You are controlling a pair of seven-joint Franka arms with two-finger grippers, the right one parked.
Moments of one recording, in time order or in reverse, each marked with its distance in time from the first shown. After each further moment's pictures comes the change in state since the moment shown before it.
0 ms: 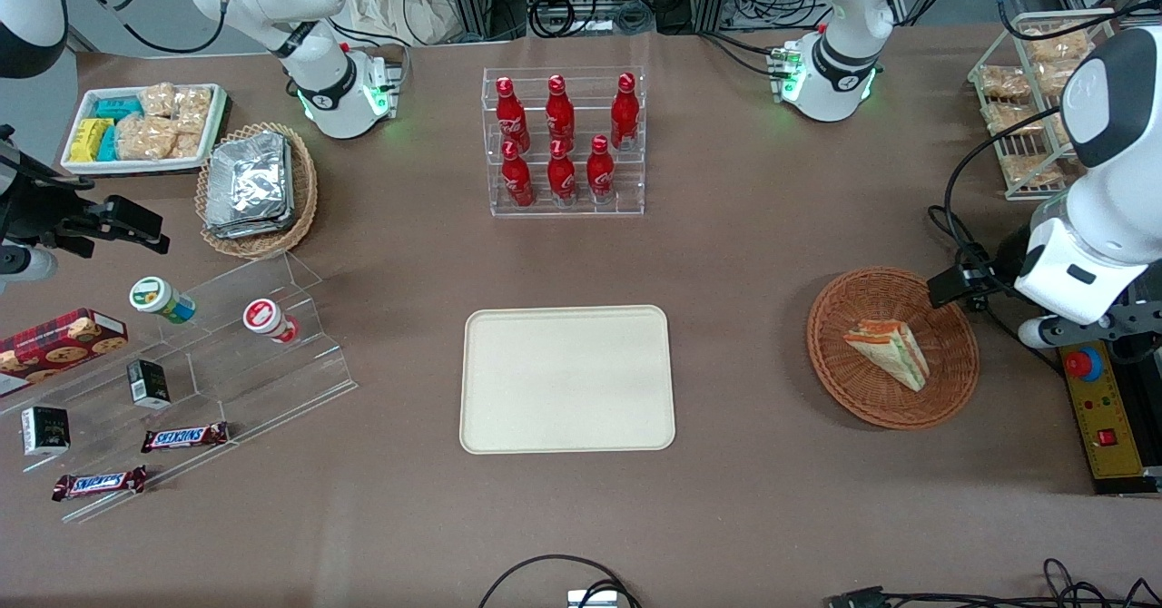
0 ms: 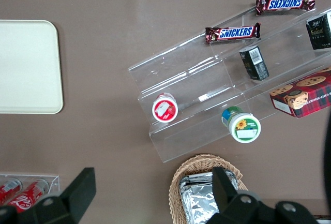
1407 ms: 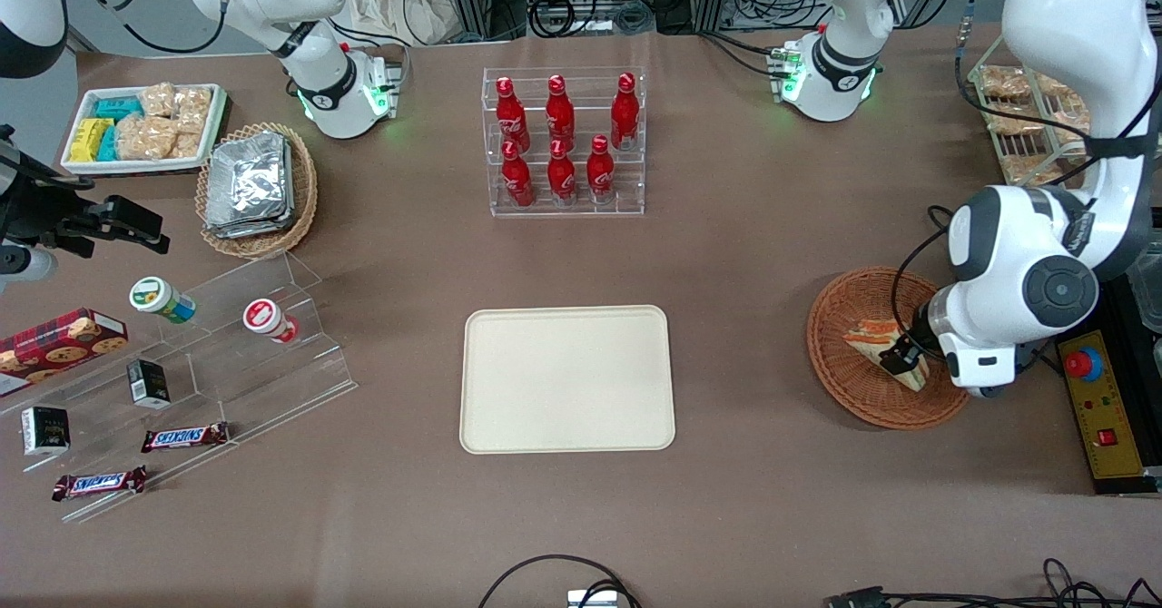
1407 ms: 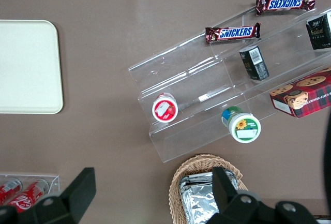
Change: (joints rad) arm 0.033 0.206 0.007 -0.315 0.083 0.403 -0.737
